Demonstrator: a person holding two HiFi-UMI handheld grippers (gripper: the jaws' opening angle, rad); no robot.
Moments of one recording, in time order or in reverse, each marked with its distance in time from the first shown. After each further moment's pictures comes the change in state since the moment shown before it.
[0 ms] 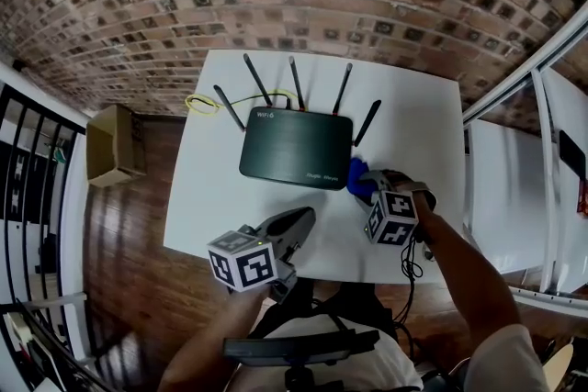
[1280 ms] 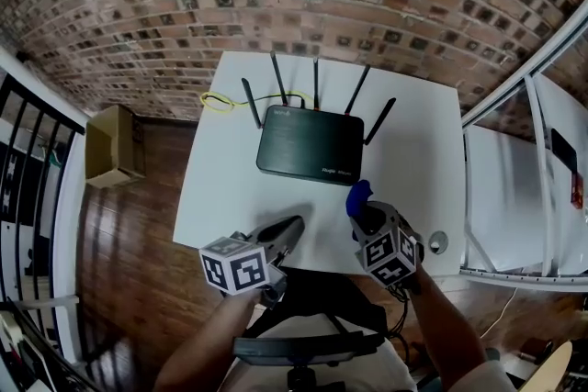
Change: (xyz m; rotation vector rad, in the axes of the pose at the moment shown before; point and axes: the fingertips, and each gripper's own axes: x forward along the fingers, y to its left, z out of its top) left arm -0.080 0.023 -0.019 -0.016 0.006 0.033; right arm -0.039 0.062 0.057 0.504 -0.116 -0.222
